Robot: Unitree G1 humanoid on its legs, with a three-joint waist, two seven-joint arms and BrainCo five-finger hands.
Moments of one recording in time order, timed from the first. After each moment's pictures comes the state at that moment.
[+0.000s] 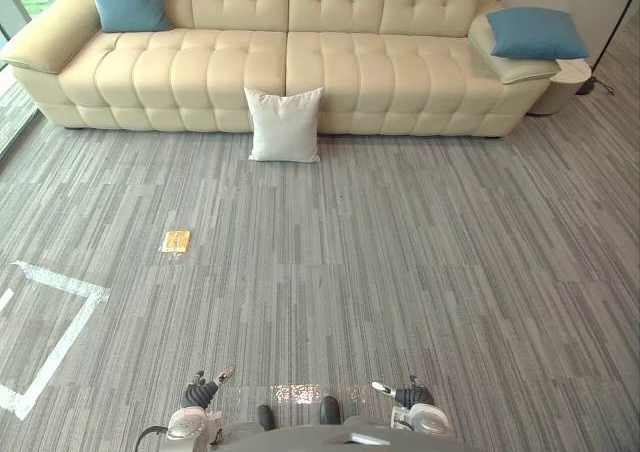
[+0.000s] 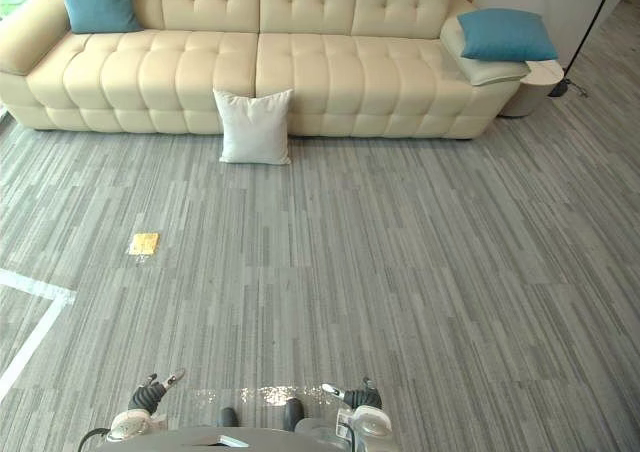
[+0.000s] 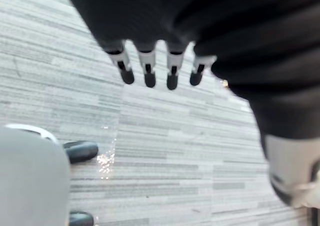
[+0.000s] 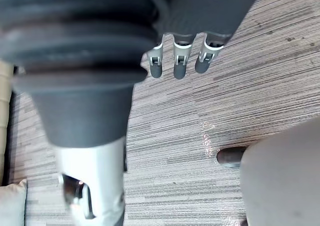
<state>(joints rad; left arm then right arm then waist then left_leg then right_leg) 0.09 0.06 0.18 1.00 -0.02 -0.04 0.14 0.04 -0.01 -0.30 1.00 -0.02 -0.01 -0.20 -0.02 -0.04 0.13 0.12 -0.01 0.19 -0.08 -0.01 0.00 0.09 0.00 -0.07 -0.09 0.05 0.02</state>
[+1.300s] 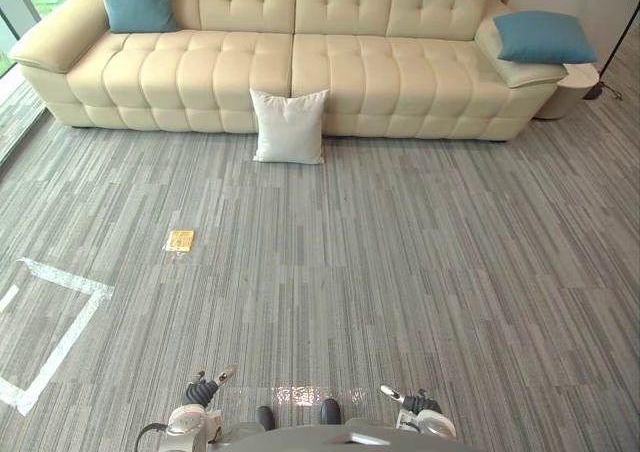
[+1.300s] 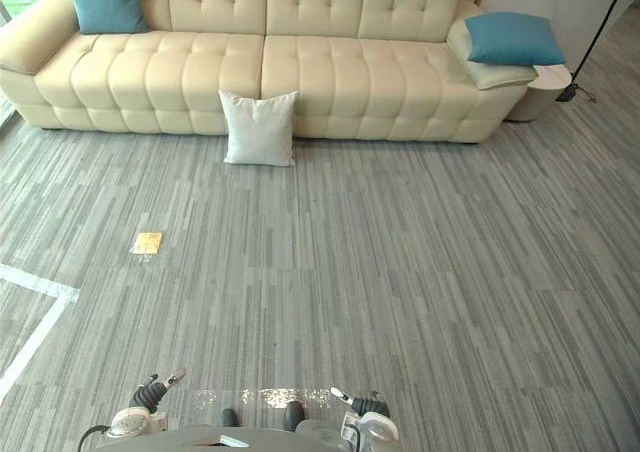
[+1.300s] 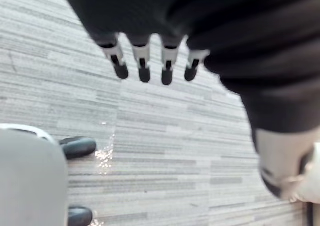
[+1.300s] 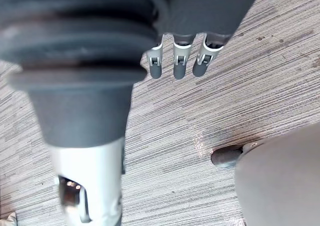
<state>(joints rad) 0.05 0.06 0.16 1.04 0.02 -0.04 0.12 0.03 0.00 -0.35 1.03 0.01 -0.01 -0.20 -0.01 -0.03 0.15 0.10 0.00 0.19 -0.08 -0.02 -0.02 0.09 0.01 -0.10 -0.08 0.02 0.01</state>
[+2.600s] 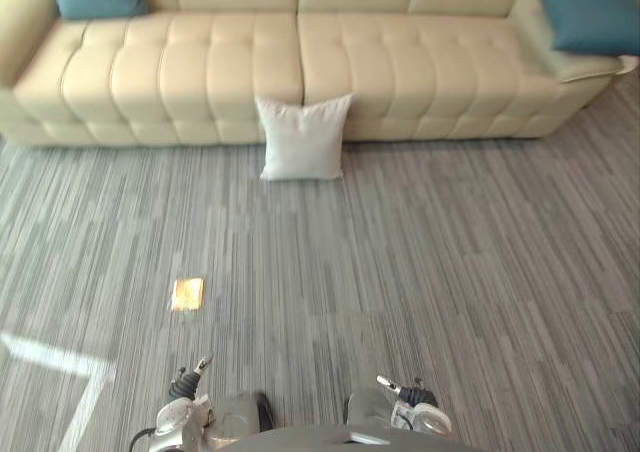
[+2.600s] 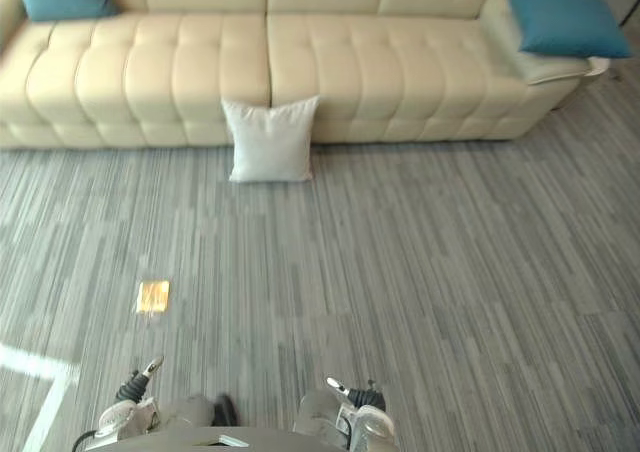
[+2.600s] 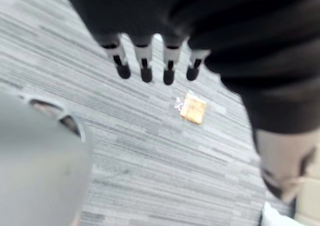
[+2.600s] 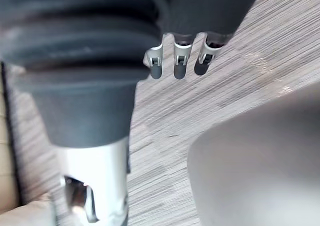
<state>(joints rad) 0.04 -0.01 0.31 1.01 -0.10 -0.04 0.13 0.08 0.02 -0.30 0.77 0.08 -0.05 -0.18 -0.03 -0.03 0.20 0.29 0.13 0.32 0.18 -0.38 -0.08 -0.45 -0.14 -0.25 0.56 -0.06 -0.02</state>
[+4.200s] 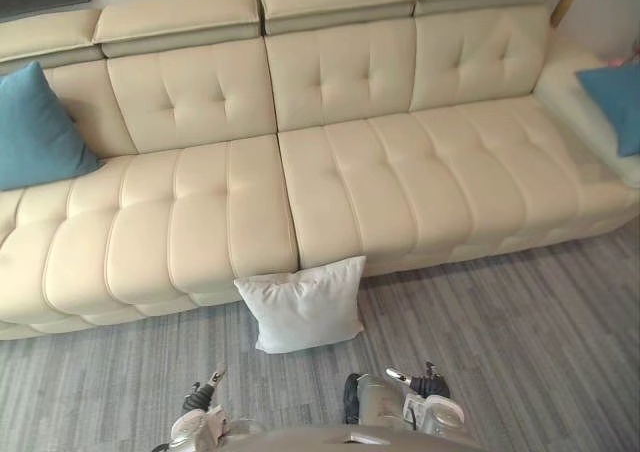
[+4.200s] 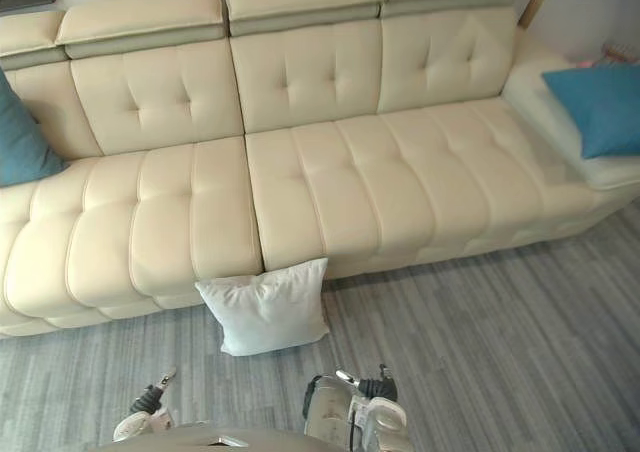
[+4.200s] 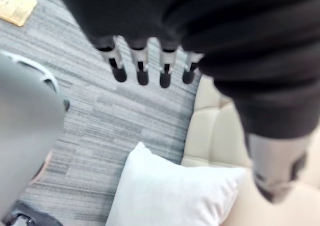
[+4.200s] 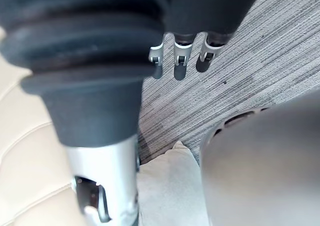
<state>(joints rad) 0.06 -0.03 0.35 1.02 -0.11 -0.04 0.12 0.11 -0.01 -0.26 0.84 0.07 -0.04 -0.18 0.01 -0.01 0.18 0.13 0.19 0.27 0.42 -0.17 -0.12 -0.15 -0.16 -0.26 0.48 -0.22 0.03</state>
